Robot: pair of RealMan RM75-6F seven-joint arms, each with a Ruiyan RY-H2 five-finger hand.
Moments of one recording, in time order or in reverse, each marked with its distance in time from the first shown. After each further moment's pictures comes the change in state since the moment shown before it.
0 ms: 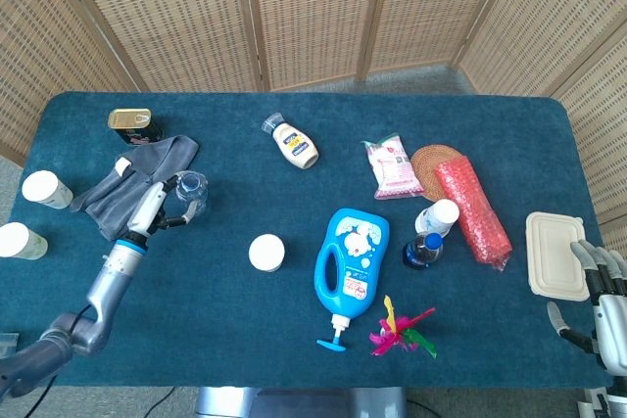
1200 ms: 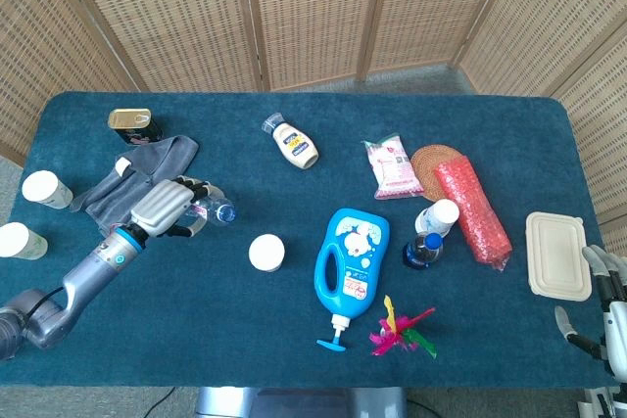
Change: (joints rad) left arm -0.139 0.356 0.080 -0.422 0.101 -0.159 0.565; right arm -0.028 -0.021 -0.002 0.036 -0.001 0.043 0.039
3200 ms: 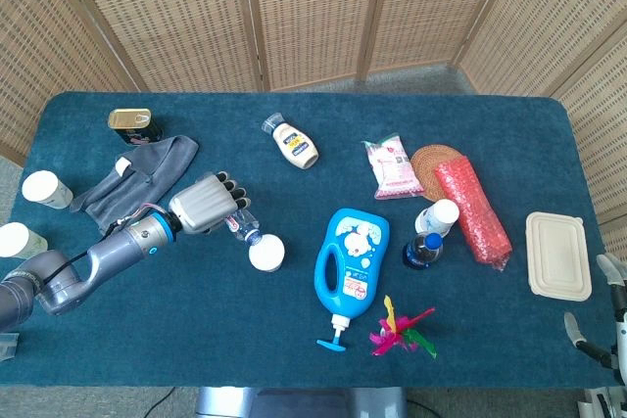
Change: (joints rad) left arm -0.236 0.091 0.051 -0.081 0.095 -0.197 0.449; right arm -0.037 -0.043 0.004 0.075 -0.001 0.040 0.083
